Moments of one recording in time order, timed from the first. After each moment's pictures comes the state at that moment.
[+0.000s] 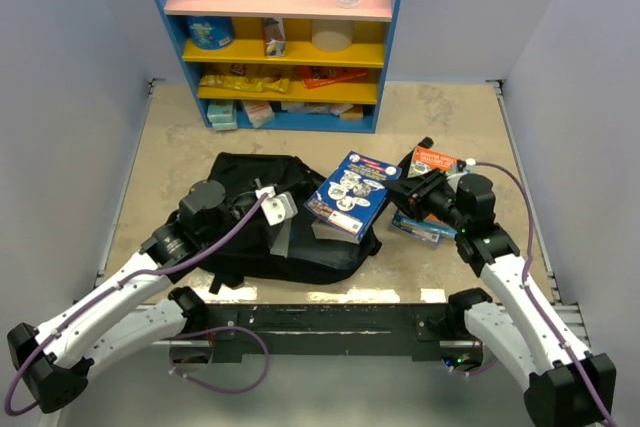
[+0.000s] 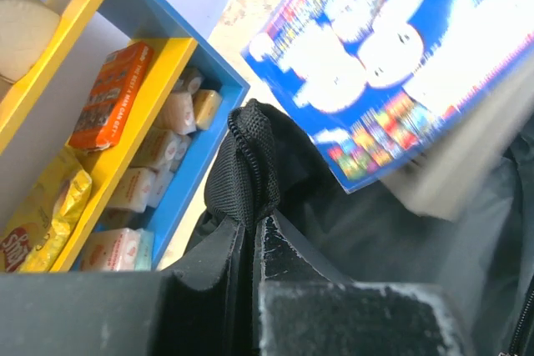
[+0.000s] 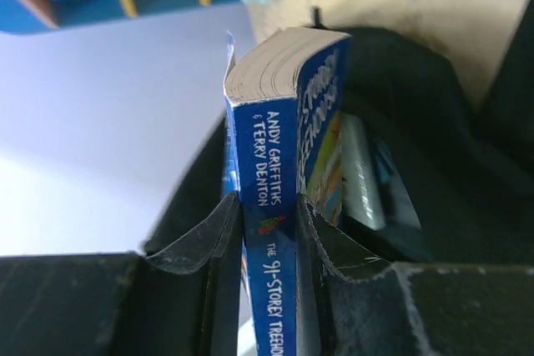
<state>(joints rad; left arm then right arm) -0.75 0.76 0.70 -0.11 0.20 0.59 0.24 0.75 0.53 -0.09 -0.40 1.44</state>
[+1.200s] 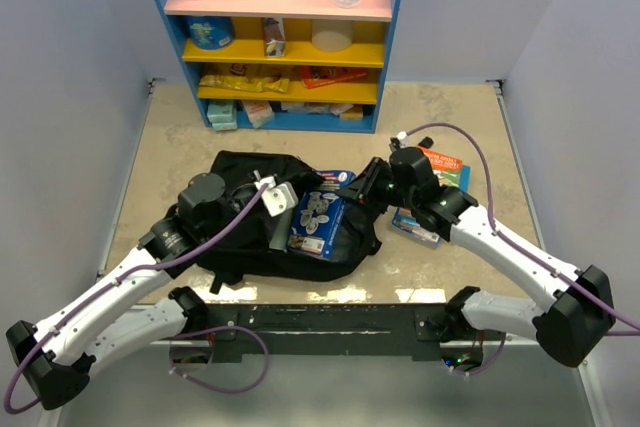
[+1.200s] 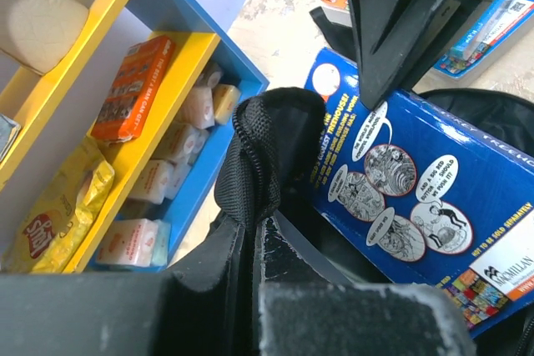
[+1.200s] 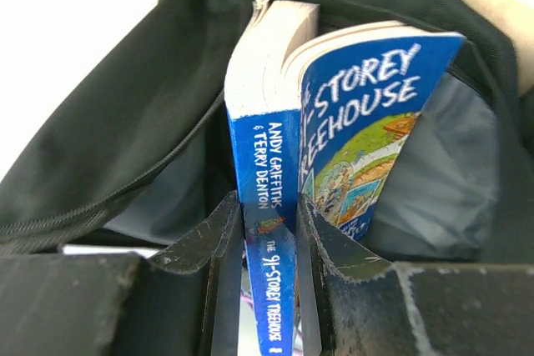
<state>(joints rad) -0.75 0.79 0.78 -0.15 0.15 0.59 0.66 1.14 0.87 -0.31 -0.13 1.11</state>
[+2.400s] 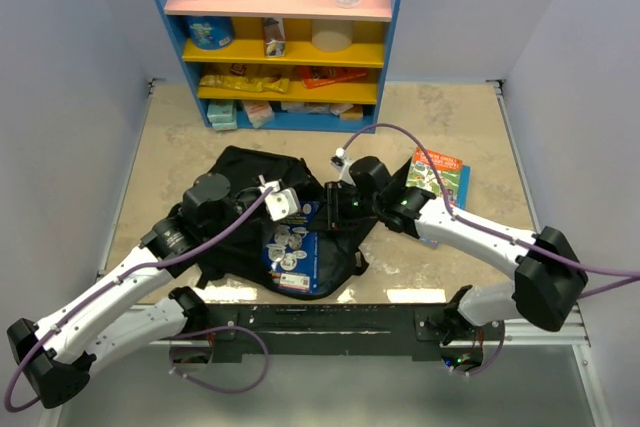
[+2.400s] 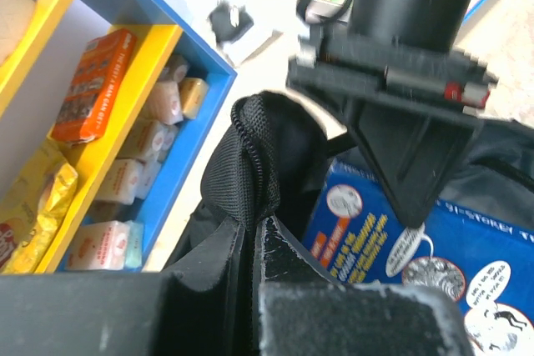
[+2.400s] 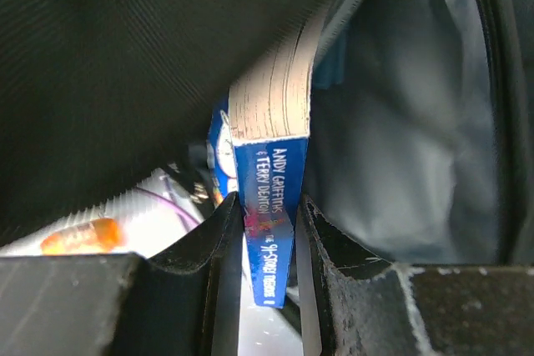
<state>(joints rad) -0.75 0.80 0.78 -0.20 0.19 0.59 0.82 1.34 0.92 -0.23 -0.36 0.80</state>
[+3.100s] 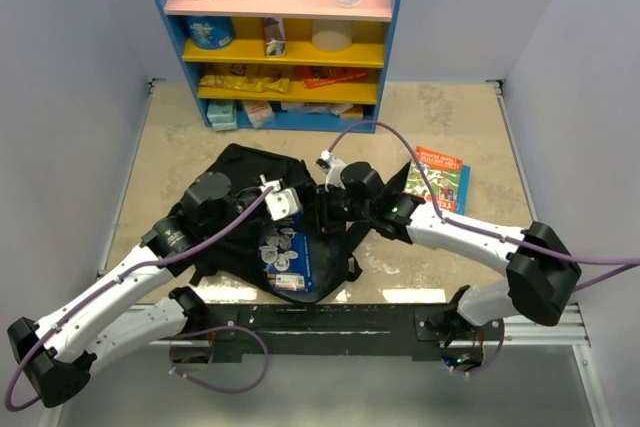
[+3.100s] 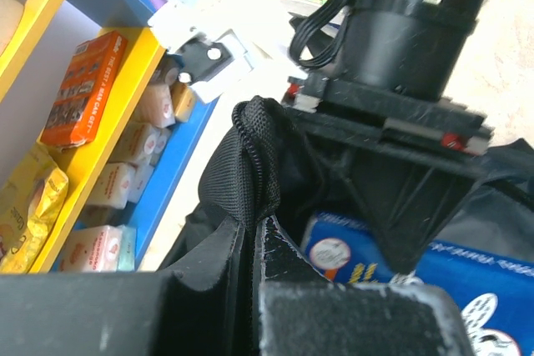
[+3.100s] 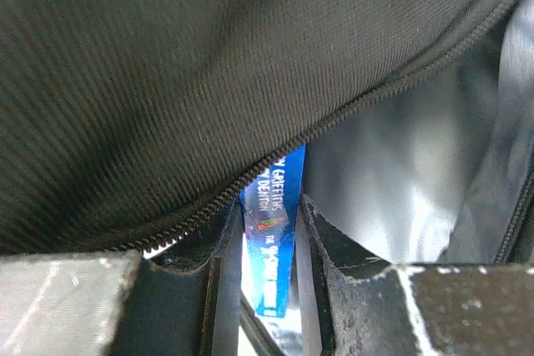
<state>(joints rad) -0.75 0.81 0.78 -0.21 0.22 0.58 0.89 1.38 0.89 -0.07 -0.33 0.69</state>
